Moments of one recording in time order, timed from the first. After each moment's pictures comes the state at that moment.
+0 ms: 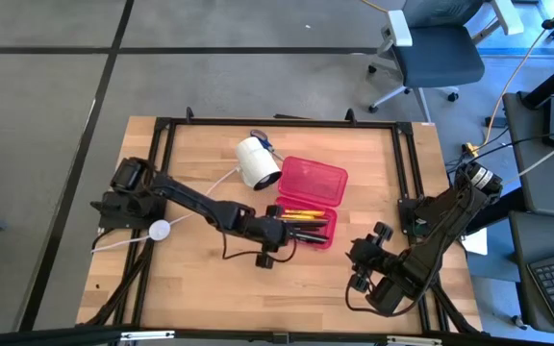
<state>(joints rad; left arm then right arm) -0.25 1.84 1.17 -0.16 -0.15 -0.02 0.87 1.60 1.27 -1.22 0.68 1.30</state>
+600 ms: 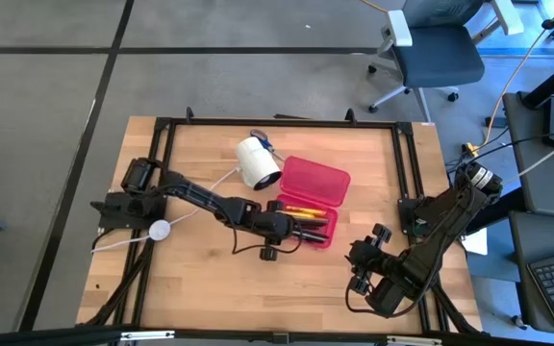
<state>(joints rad) -0.19 1.92 1.17 -0.16 -0.12 -0.04 0.87 1.60 1.27 -1.18 0.67 1.27</state>
